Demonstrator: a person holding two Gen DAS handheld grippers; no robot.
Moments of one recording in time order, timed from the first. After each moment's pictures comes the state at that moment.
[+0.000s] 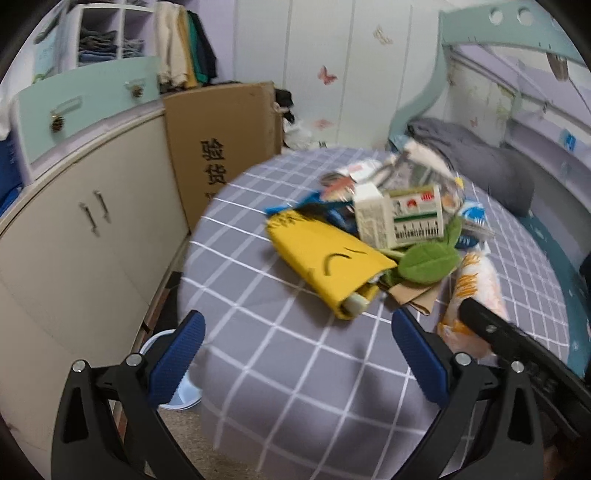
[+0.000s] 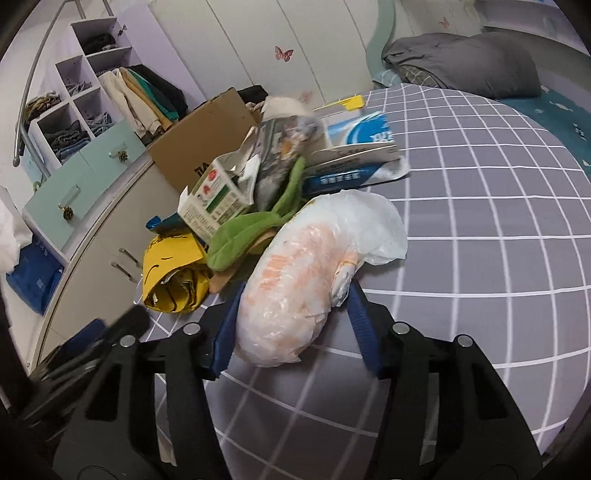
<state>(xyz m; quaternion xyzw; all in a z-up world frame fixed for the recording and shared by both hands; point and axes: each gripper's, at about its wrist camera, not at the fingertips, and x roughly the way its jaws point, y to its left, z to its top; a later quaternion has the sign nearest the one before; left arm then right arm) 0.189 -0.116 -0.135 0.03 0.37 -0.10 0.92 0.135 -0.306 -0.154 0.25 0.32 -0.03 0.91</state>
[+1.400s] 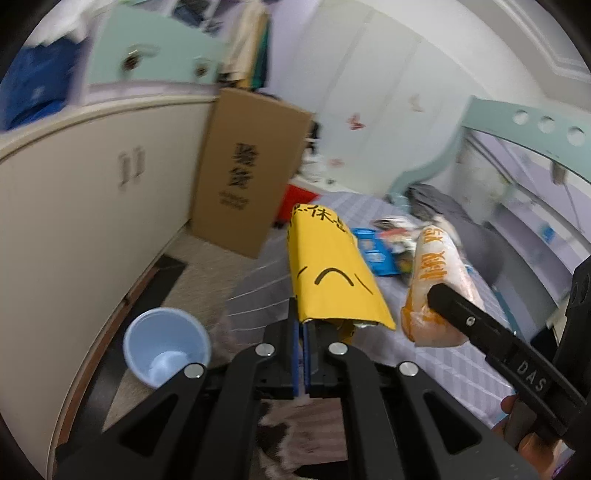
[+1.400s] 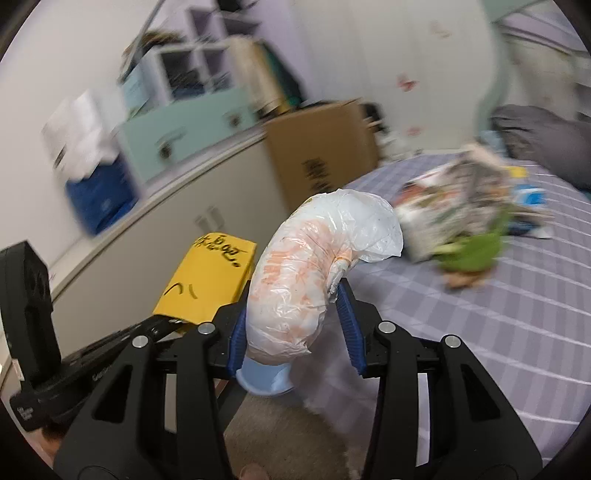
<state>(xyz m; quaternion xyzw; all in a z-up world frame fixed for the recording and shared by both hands) 0.130 0.079 -0.126 -0.15 0.33 -0.11 0.92 0.130 -0.136 -0.118 0.11 0.28 0.15 0.94</state>
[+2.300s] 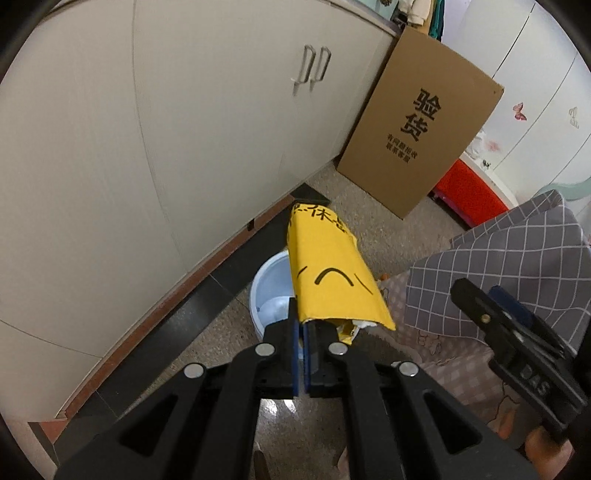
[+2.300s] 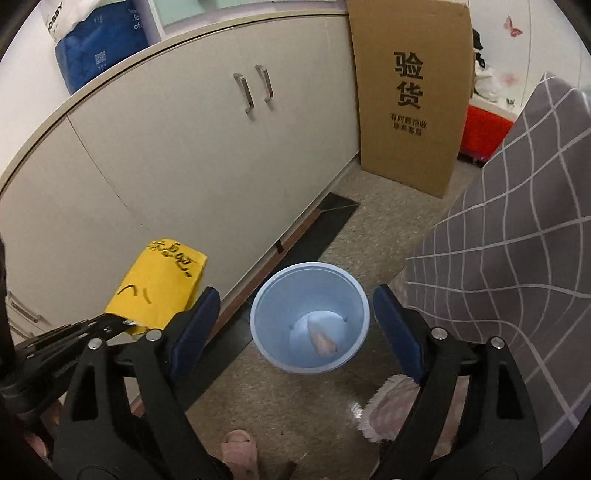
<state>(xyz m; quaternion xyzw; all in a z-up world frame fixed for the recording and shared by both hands) 0.236 0.242 -0.286 -0.20 0.46 0.11 0.86 0.281 0.052 -0.278 0.00 0.41 0.23 0.88</state>
